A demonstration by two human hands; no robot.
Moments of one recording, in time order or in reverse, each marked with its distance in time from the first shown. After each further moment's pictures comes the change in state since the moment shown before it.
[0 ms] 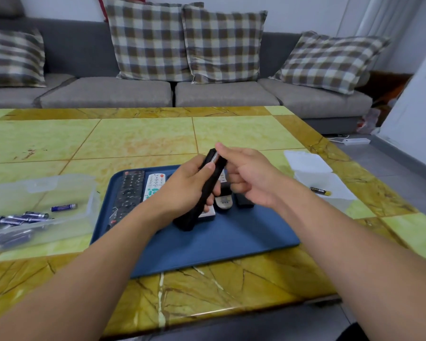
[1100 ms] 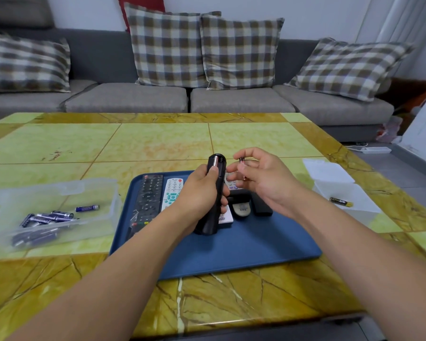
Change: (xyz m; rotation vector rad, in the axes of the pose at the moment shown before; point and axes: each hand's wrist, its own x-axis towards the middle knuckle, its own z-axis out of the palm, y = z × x) left_hand 0.005 -0.006 0.000 -0.160 0.229 -0.149; right_hand 0.002 0.005 0.002 -0.041 -0.036 -0.138
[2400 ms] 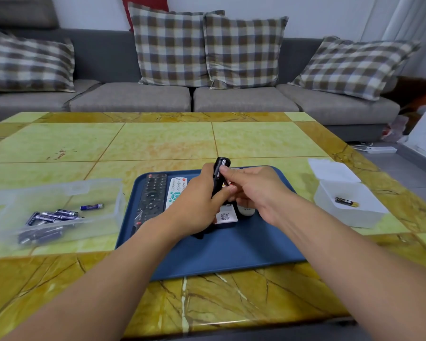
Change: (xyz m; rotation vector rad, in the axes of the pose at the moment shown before) left_hand -0.003 -0.014 -0.025 0.650 -0.097 0.432; right_hand -0.006 0.004 0.032 -0.110 0.151 0.244
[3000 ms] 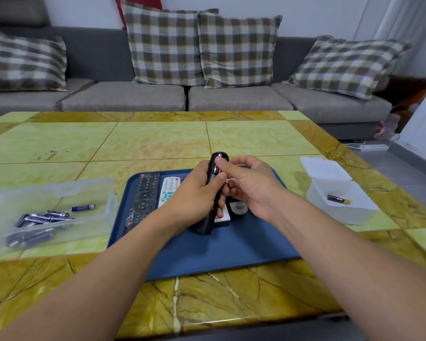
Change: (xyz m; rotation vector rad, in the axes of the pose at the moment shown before) left_hand 0.006 0.020 0.007 -0.519 -0.016 -0.203; right_hand 0.003 -0.003 -0.005 0.245 -0.012 -0.048
